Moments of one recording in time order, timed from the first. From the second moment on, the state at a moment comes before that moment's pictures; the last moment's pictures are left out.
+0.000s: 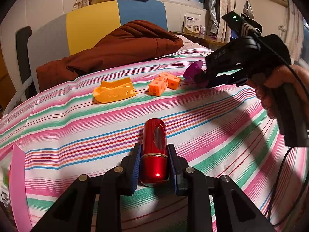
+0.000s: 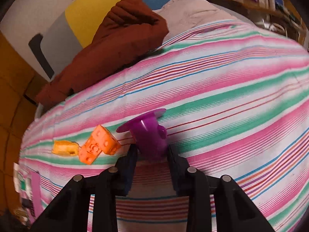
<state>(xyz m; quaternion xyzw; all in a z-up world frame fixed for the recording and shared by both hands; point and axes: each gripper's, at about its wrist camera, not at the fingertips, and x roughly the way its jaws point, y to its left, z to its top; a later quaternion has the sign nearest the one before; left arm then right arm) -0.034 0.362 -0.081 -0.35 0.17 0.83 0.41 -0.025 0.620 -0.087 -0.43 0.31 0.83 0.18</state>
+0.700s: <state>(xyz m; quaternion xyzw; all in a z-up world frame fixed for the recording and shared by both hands) -0.035 0.362 -0.080 -0.35 0.16 0.83 0.41 -0.014 0.601 -0.056 -0.42 0.24 0.86 0.18</state>
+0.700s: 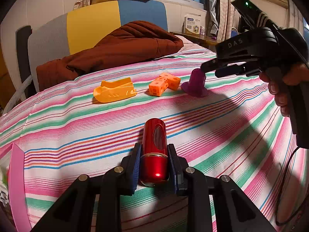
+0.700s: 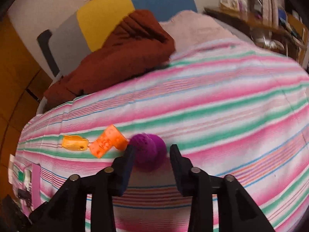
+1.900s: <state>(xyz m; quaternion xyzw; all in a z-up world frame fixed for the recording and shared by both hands) -0.028 0.334 -0.071 -0.34 0.14 0.84 0.39 0.018 0.516 -0.067 -0.45 0.23 0.84 0.19</state>
